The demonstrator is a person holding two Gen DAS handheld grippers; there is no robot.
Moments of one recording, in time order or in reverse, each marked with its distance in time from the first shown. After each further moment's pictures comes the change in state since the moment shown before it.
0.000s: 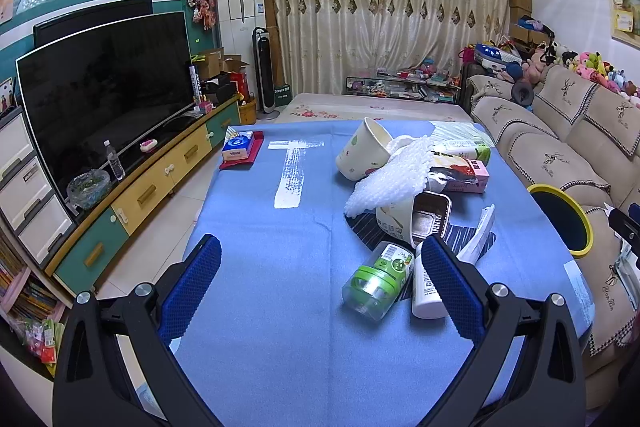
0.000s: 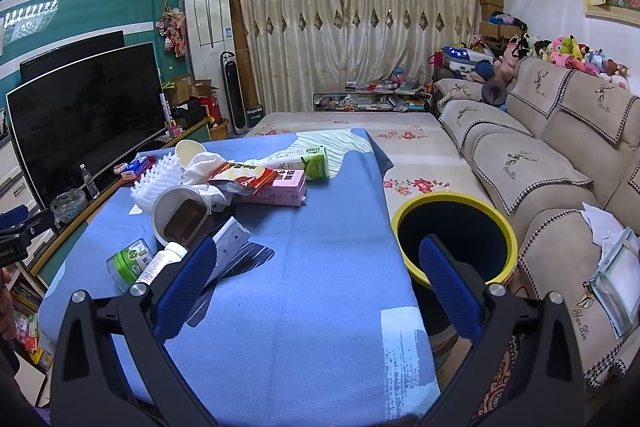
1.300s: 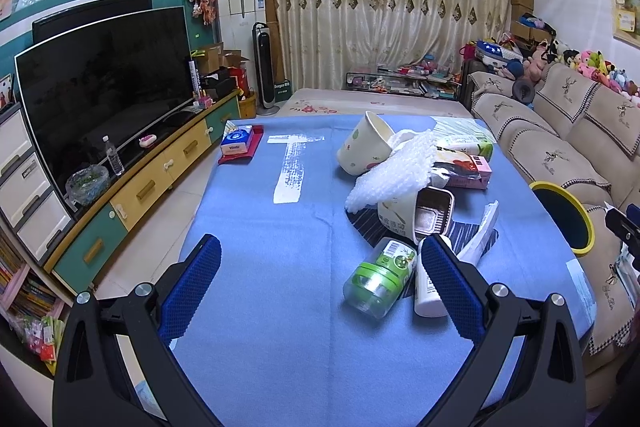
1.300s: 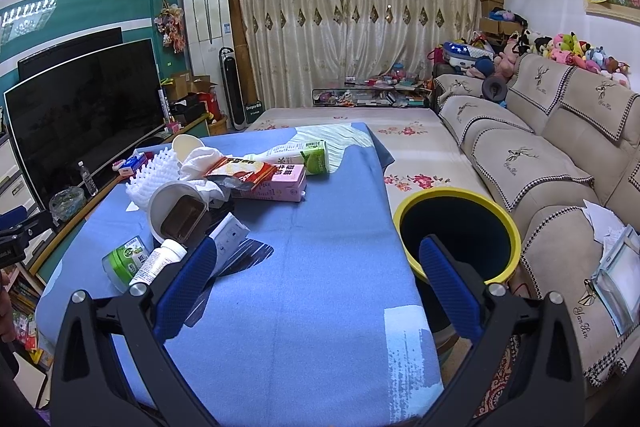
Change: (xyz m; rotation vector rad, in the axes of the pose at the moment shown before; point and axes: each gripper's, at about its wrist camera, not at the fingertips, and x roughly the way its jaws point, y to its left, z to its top) left arm 0.007 0.001 0.000 -0.007 0.018 0.001; right arm 0.008 -0.001 -0.006 0.002 0.014 0.005
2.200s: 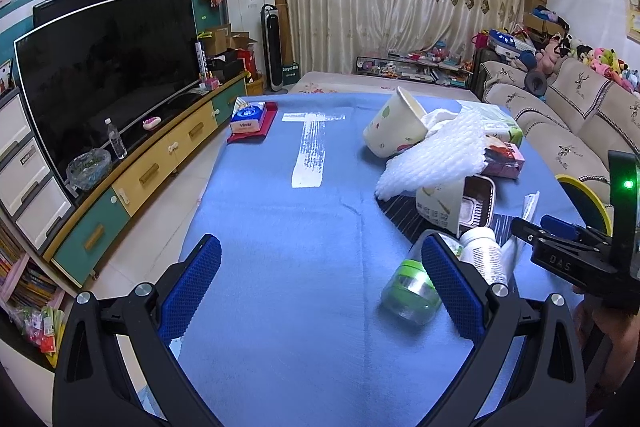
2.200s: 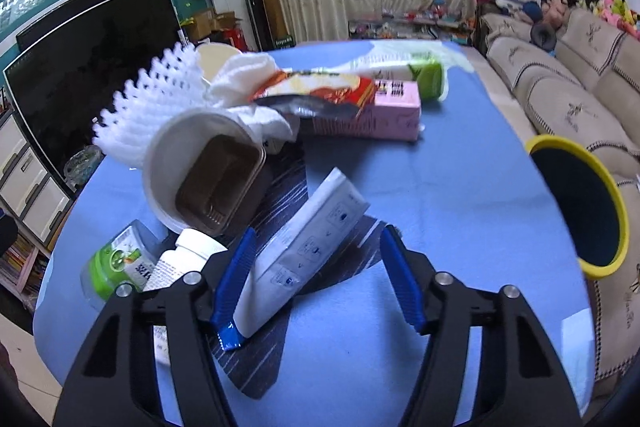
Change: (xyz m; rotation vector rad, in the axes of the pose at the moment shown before) left arm 0.056 0.027 -0.005 -0.021 0.071 0.018; right arm 0.150 0.092 -0.017 0.008 0.274 0.108
